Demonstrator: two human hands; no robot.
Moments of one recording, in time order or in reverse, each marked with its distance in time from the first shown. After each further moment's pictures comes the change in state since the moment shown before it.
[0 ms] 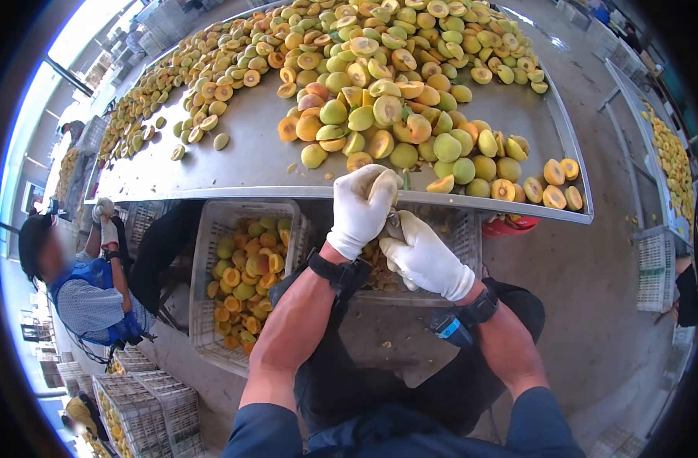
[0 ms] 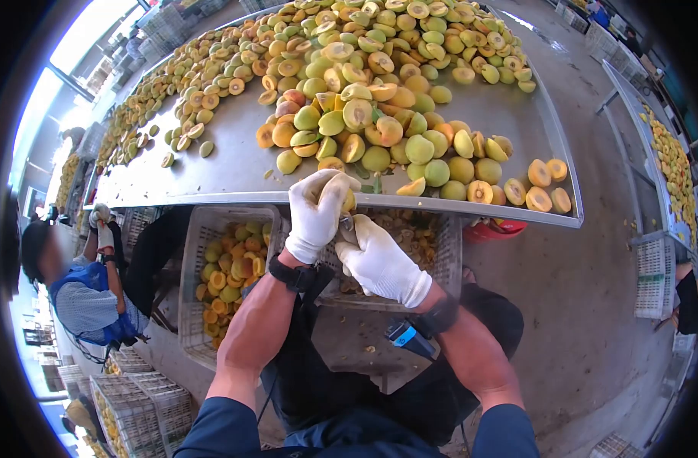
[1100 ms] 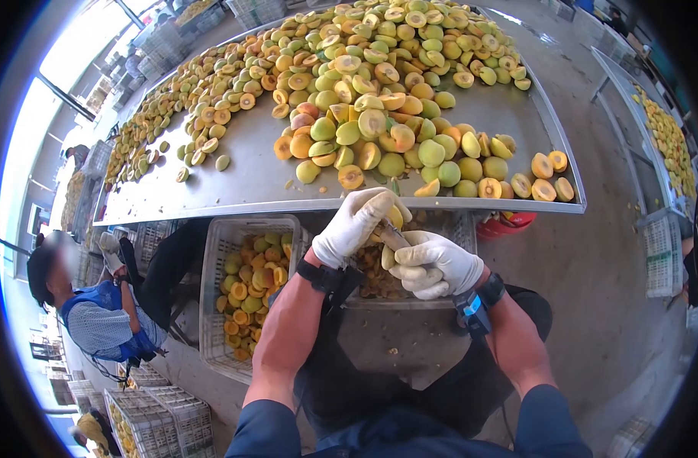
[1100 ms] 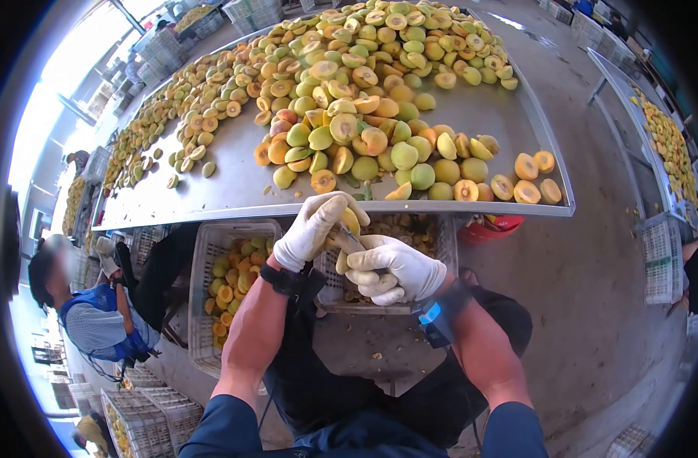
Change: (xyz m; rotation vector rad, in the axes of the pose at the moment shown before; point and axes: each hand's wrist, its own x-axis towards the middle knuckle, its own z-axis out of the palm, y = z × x) left_hand -0.002 0.012 -0.011 -0.211 -0.570 -0.180; right_hand -0.014 0.023 -0.047 0.732 -0.604 0.162
